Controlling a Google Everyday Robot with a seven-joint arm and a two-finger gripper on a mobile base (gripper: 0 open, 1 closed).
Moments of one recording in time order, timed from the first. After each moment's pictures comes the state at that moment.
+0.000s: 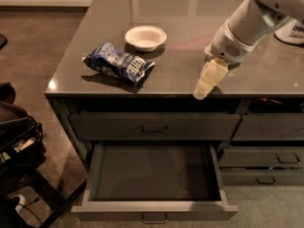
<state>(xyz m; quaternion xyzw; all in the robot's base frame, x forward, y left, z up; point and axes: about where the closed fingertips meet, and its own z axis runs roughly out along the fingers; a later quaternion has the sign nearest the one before) 0.585 -0.151 0.881 -0.57 0.79 0.09 0.21</state>
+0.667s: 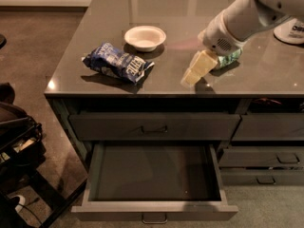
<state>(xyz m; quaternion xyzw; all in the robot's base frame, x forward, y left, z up) 0.606 -0.129 0.907 -0.55 0.77 0.09 0.30</state>
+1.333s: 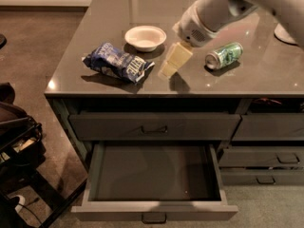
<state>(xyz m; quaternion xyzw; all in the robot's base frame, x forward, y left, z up) 0.627 -0.066 0.922 -0.59 0.74 0.10 0.32</state>
